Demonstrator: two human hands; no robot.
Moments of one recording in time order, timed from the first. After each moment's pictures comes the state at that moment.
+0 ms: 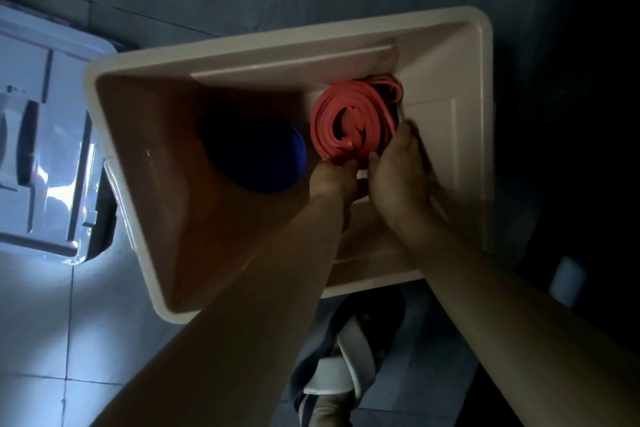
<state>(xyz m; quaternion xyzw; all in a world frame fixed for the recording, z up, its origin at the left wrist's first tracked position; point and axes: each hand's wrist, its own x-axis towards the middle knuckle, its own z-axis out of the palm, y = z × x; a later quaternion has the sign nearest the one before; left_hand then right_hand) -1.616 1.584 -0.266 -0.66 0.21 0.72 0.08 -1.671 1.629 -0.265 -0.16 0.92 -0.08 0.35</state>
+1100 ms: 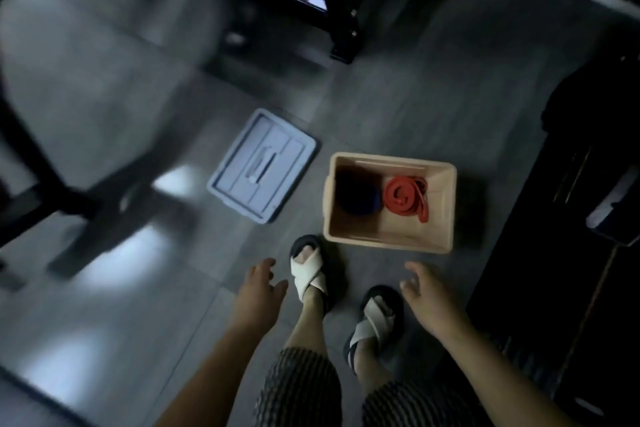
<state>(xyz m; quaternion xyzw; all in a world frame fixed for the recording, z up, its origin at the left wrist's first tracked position) -1.322 1.592 0.112 -0.67 0.56 0.46 0.16 -1.552 1.699 0.089 -0.31 0.82 -0.06 0.48</state>
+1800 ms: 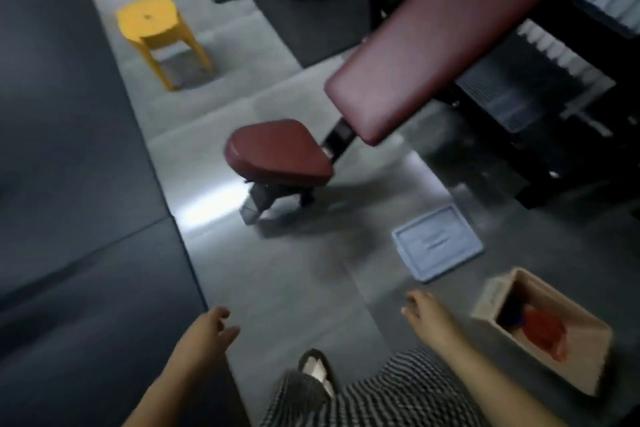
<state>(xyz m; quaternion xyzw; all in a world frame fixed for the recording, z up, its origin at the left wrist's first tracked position) -0.734 1.678 0.362 -0.81 0.40 0.43 0.09 -1.076 1.604 0.320 -0.59 0.68 0.13 0.42</state>
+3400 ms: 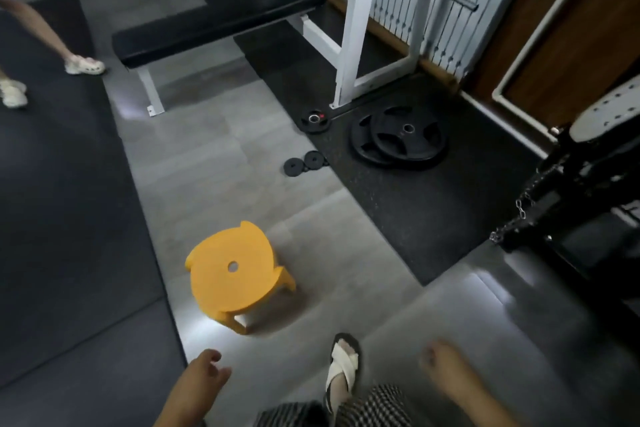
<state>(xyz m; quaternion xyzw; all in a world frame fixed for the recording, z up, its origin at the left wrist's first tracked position) -0.003 0.752 0.346 -0.82 0.35 0.46 0.02 -0.379 0.691 0.324 -0.54 0.71 0.17 0.42</state>
